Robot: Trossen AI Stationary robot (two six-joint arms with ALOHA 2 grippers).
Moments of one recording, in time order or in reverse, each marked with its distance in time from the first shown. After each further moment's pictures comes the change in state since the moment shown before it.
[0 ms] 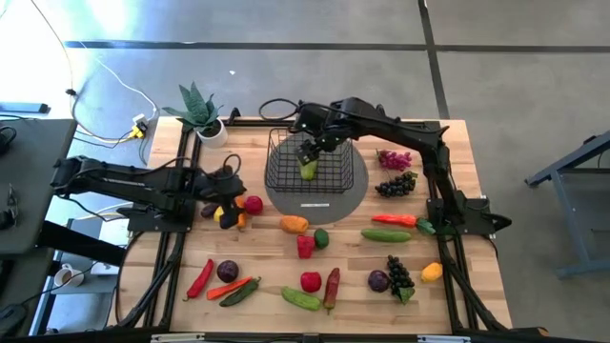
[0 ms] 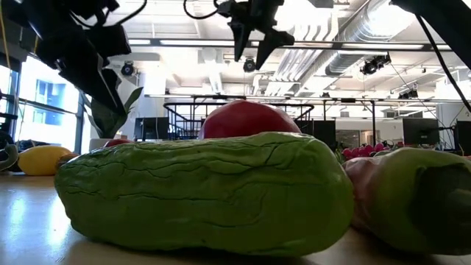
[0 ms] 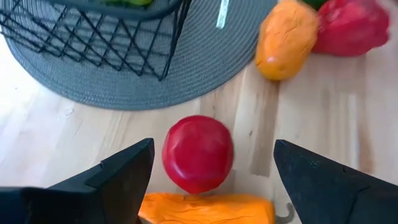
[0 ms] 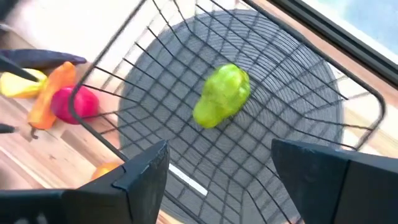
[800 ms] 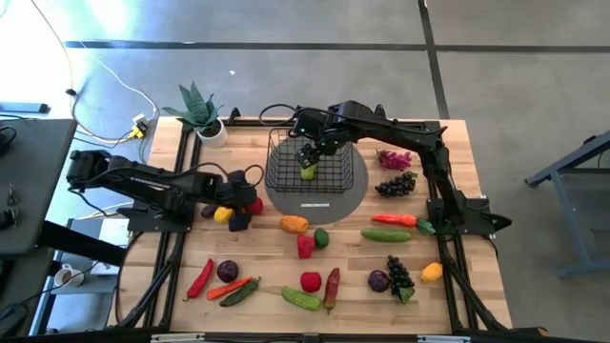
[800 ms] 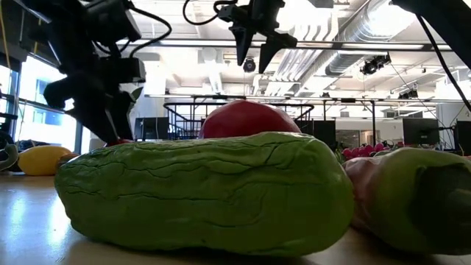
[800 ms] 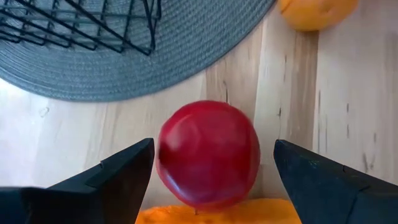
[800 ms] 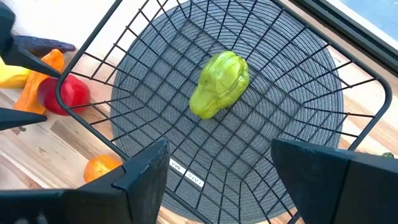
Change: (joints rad) left arm 0.000 0.284 0.000 0.126 -0.018 0.123; right arm 0.010 0.001 -0.029 -0.021 -0.002 0.016
